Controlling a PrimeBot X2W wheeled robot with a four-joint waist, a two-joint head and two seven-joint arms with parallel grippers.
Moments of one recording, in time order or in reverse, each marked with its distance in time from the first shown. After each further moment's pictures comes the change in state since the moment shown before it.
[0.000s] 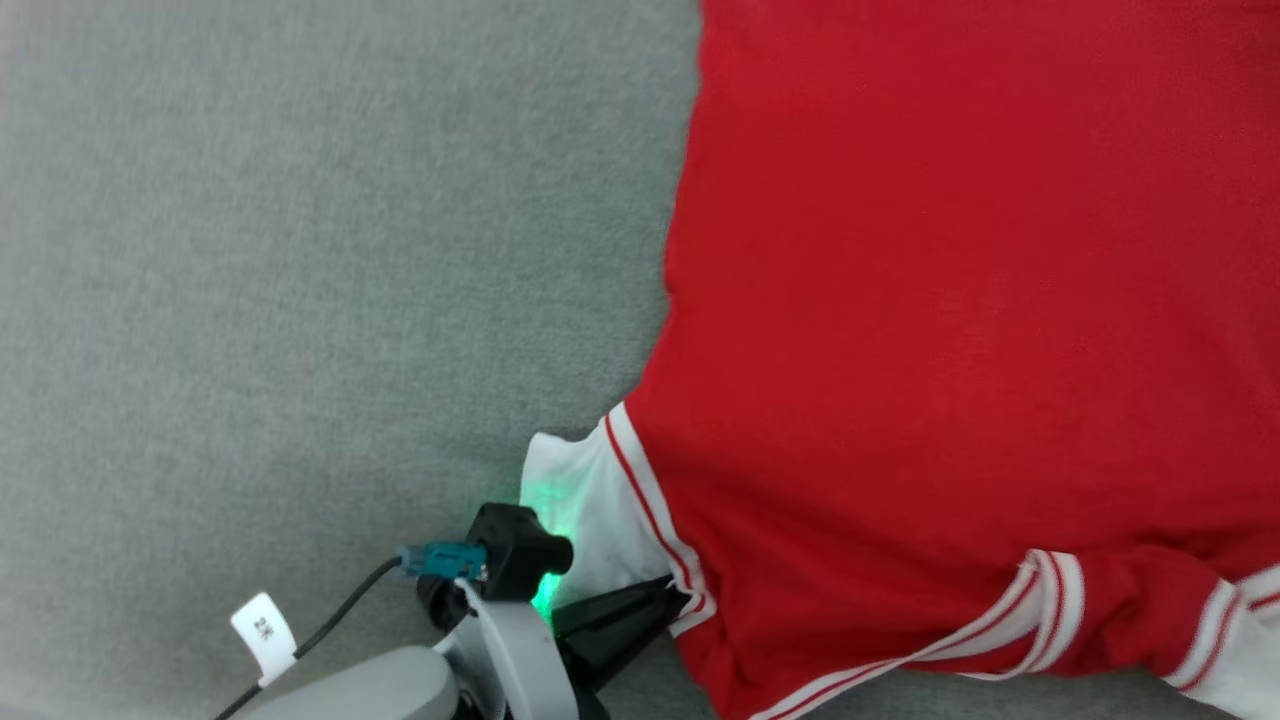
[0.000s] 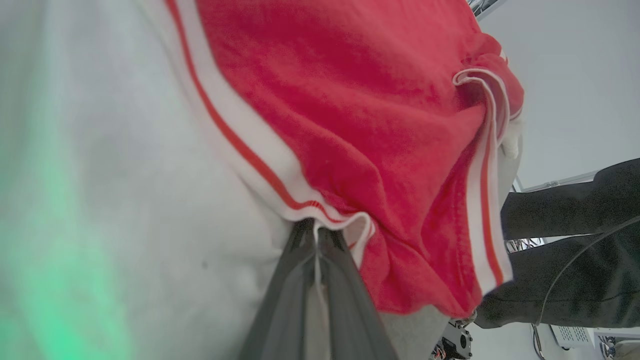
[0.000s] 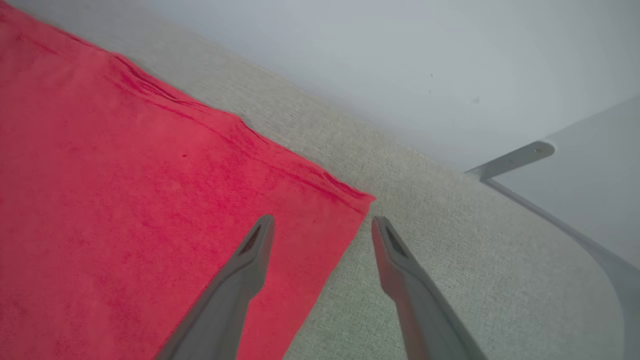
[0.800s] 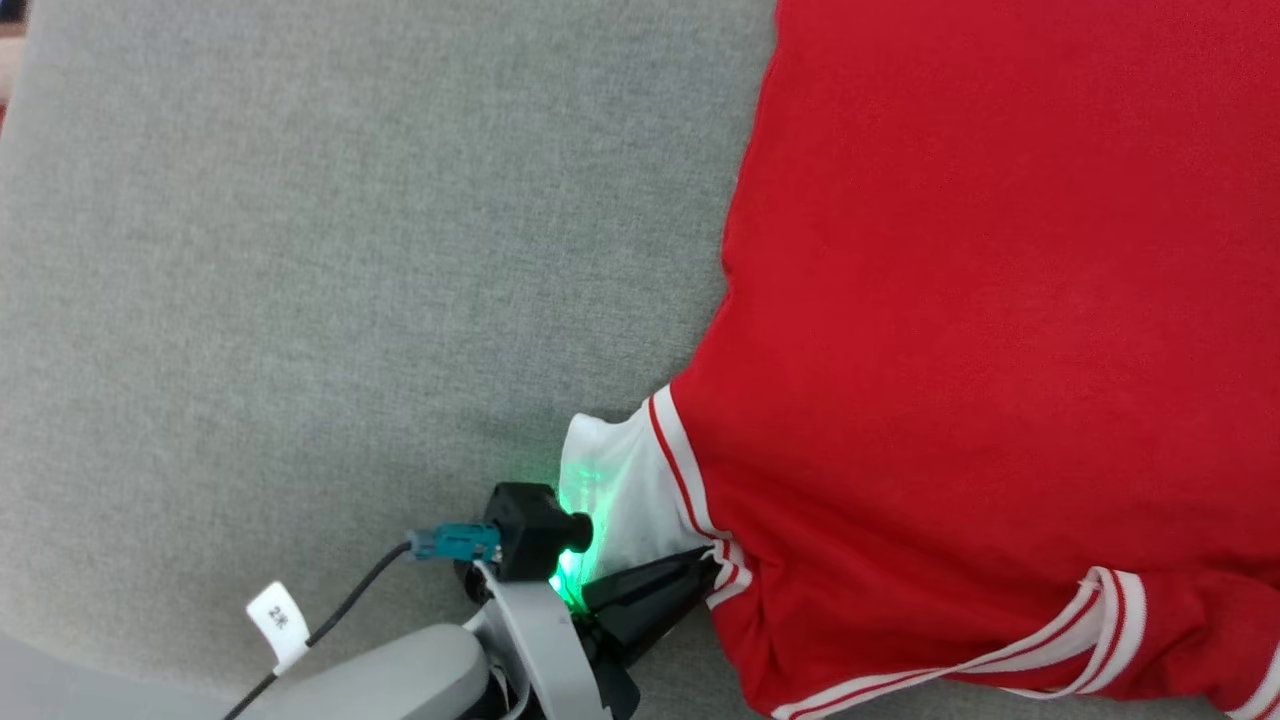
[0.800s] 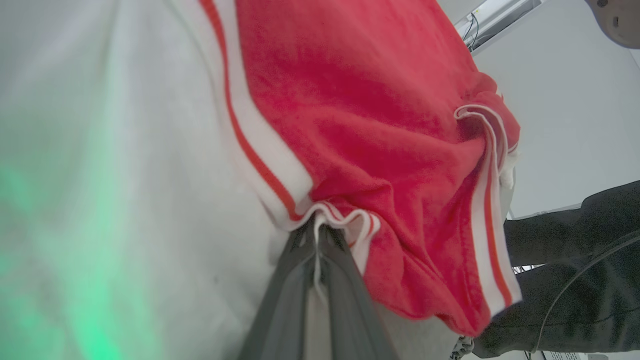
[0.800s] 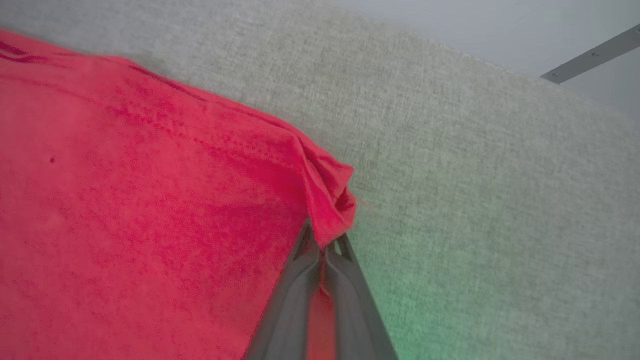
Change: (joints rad) left arm -0.041 -0.057 0.008 0.044 0.009 -0.051 -0.076; right arm -0.186 0.123 0.081 0.463 0.029 0.000 0.054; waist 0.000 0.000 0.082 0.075
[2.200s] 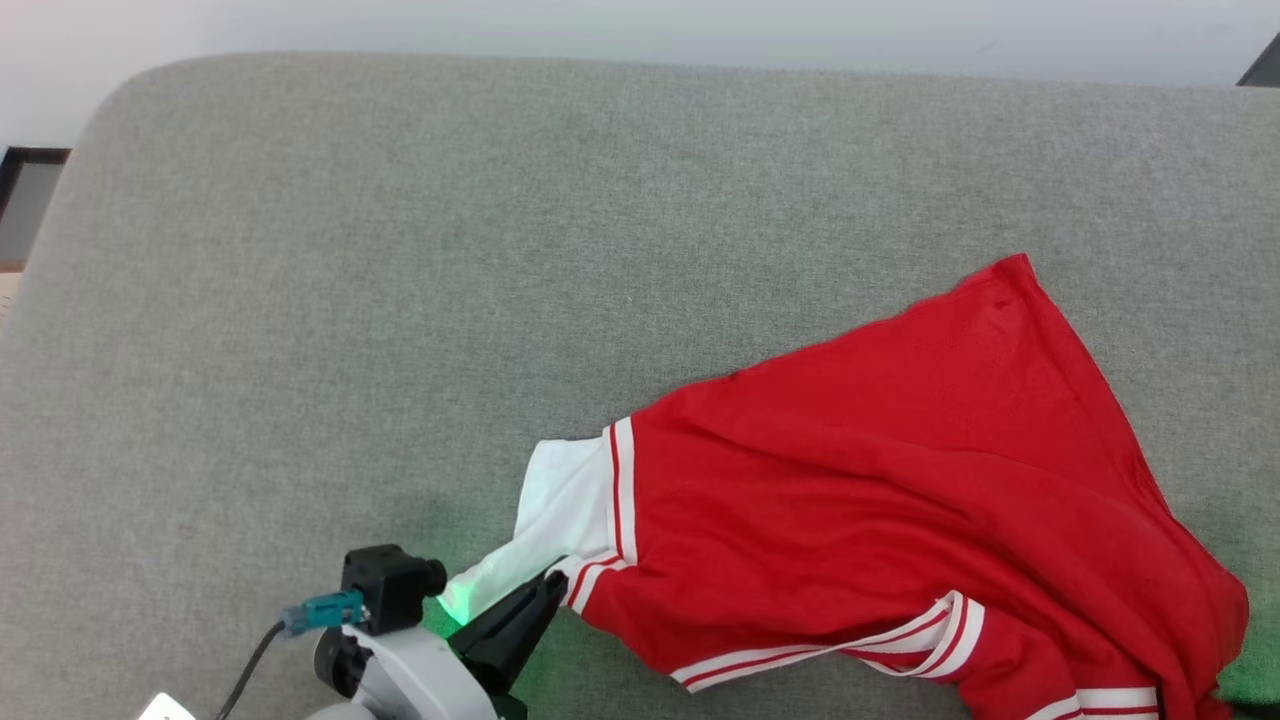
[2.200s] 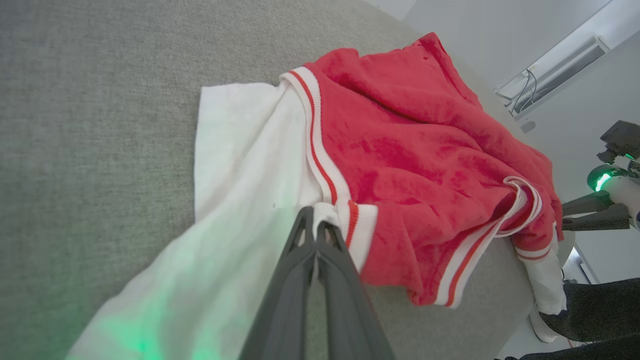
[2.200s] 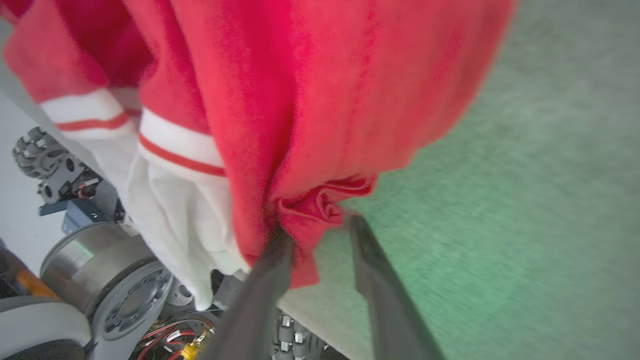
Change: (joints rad) left arm 0.284 0.035 0.267 0.074 0.031 0.042 -0.033; right arm 1.173 -0.401 0.041 -0.859 0.325 0.001 -0.263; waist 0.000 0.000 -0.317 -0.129
